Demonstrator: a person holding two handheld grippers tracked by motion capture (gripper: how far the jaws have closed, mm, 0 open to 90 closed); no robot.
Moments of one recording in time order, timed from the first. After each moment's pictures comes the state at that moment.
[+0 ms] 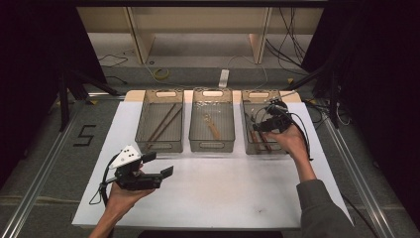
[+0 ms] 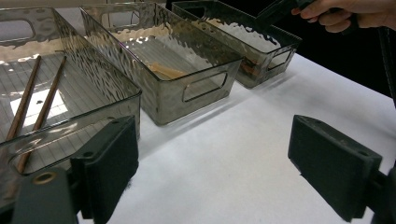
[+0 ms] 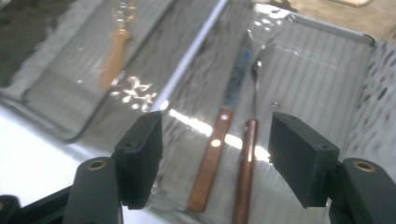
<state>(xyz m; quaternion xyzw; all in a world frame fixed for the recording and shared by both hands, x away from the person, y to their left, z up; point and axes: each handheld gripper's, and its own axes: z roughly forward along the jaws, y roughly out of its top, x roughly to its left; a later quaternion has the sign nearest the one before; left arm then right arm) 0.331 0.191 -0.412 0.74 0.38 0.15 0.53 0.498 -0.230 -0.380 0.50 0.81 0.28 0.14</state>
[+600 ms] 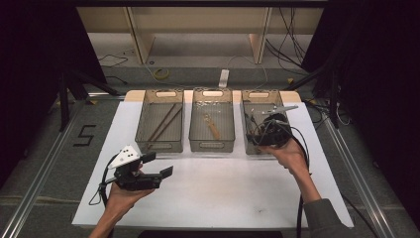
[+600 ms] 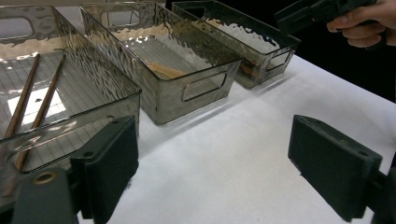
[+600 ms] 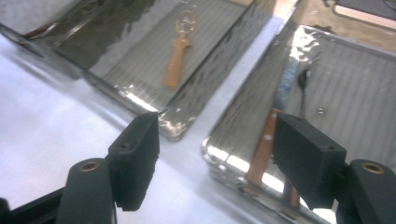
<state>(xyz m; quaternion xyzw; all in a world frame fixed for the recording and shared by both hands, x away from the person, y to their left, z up) 0.331 0.193 -0.412 0.74 0.39 0.15 0.53 0.445 -0.216 -0.377 0.45 0.81 0.35 0.15</state>
